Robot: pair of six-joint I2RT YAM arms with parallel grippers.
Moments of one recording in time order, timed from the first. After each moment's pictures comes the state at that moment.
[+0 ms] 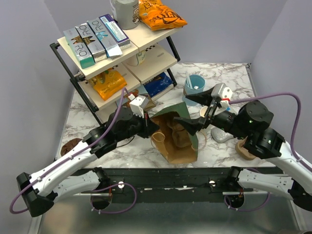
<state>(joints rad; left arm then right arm) -0.86 0.93 0.91 -0.37 0.07 -0.59 0.98 0.89 1.21 -0.26 -0.08 -0.08</state>
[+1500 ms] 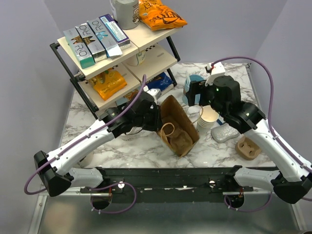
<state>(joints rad) -0.87 1.22 1.26 -0.76 0.05 -0.62 0.71 1.13 1.34 -0.56 0.35 0.19</state>
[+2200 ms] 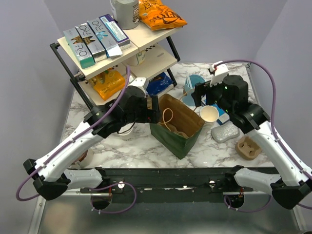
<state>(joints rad) -0.87 1.19 1.43 -0.88 -0.18 -0.61 0.55 1.13 1.30 -0.55 0.19 0.04</state>
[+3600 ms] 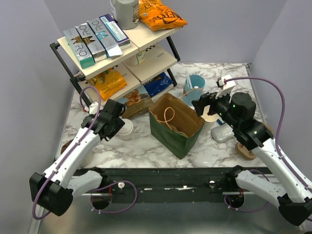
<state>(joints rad) -0.44 1.05 0.96 -0.98 -0.39 -1.22 0.55 0.88 1.00 -0.31 0.08 0.08</state>
